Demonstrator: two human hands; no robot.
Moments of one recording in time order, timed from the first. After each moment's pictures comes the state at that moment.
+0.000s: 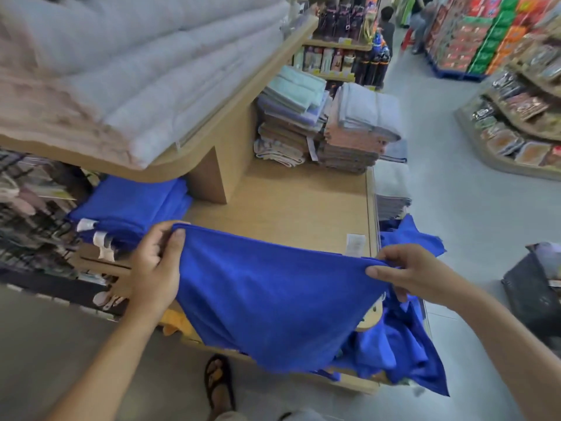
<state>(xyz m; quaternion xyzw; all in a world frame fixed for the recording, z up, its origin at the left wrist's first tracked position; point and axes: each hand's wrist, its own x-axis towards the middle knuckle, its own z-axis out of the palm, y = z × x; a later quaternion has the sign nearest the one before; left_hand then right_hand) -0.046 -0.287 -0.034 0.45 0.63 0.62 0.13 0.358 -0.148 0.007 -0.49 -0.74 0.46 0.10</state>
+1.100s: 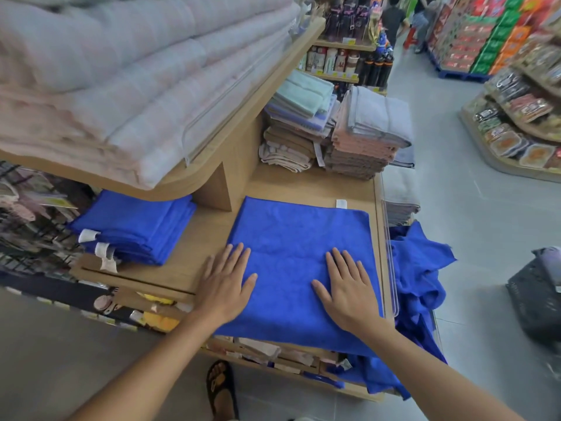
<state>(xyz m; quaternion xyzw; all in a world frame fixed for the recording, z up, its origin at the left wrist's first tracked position) -0.030 -0.226 -0.147 0.64 0.76 0.05 0.06 0.256 -0.147 -0.144 -0.53 -0.84 0.06 0.01</state>
